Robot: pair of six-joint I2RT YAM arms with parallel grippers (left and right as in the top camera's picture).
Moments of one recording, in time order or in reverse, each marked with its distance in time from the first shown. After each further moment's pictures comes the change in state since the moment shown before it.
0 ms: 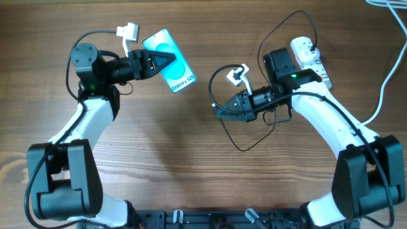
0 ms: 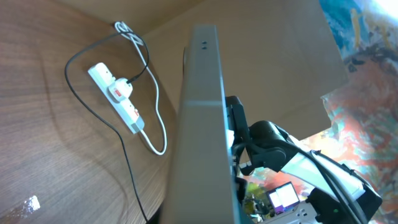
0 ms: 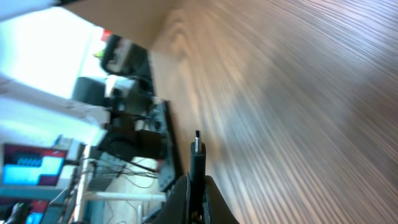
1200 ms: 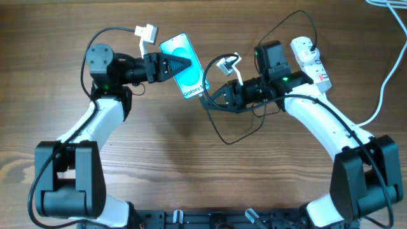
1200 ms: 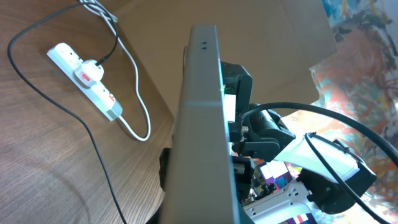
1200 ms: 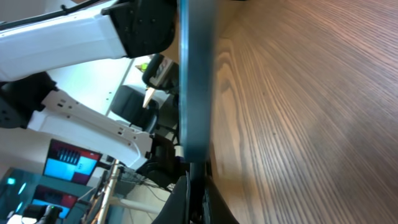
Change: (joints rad) left arm -0.100 0.000 0.000 0.074 0.021 -0.041; right arm 0.063 0.000 -0.002 0.363 -0.153 0.315
